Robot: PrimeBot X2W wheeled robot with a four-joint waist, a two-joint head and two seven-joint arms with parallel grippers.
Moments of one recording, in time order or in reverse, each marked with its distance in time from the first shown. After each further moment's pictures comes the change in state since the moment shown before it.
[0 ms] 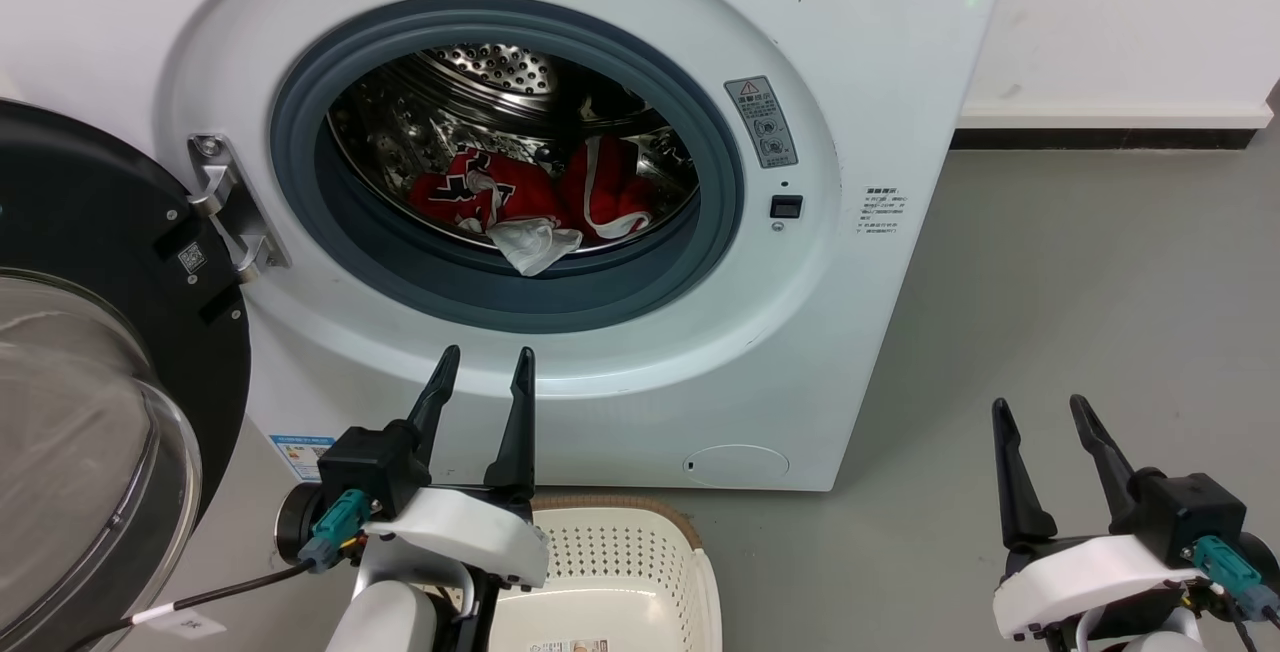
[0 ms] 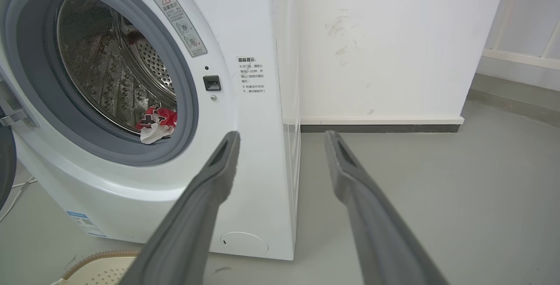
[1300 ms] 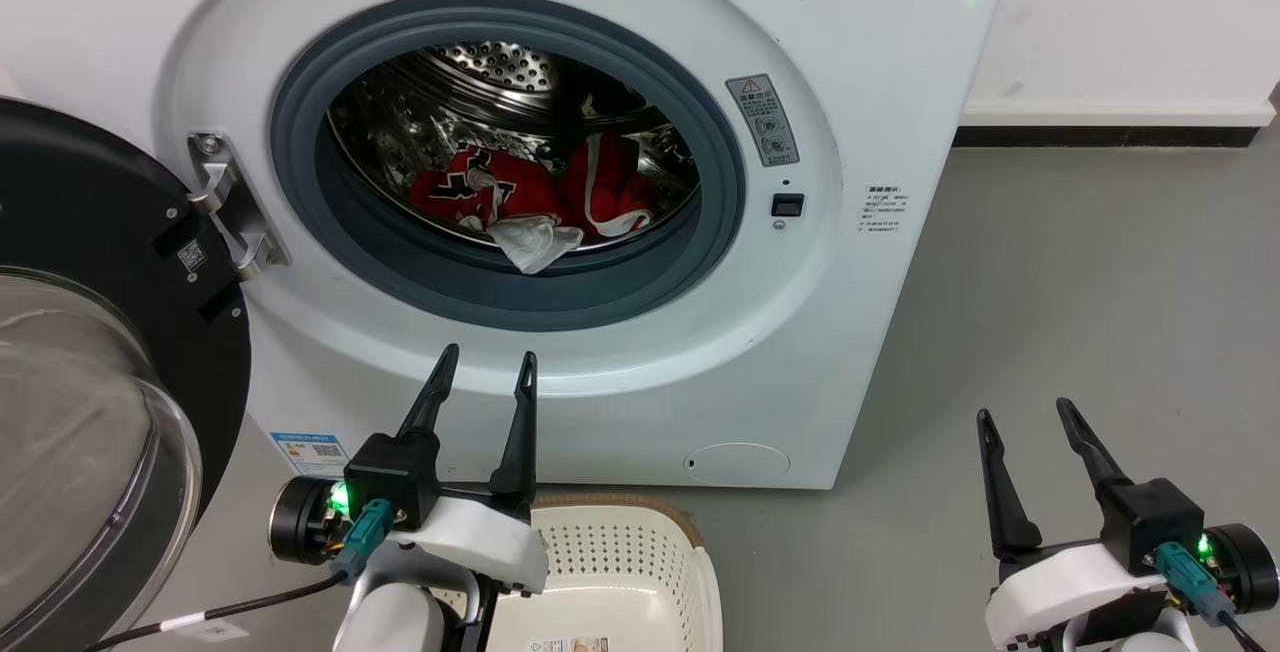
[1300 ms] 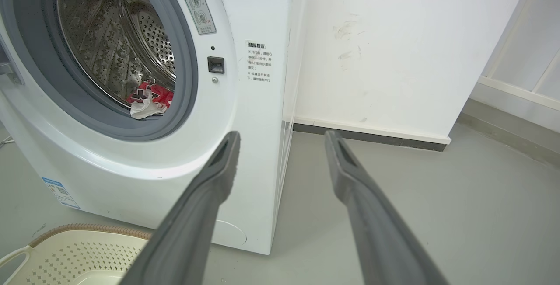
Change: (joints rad) left arm -0.004 0.000 0.002 0.026 0.146 0.031 -0.042; right arm -0.010 0.000 0.001 0.044 -0.157 0.000 -0.043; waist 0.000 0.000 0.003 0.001
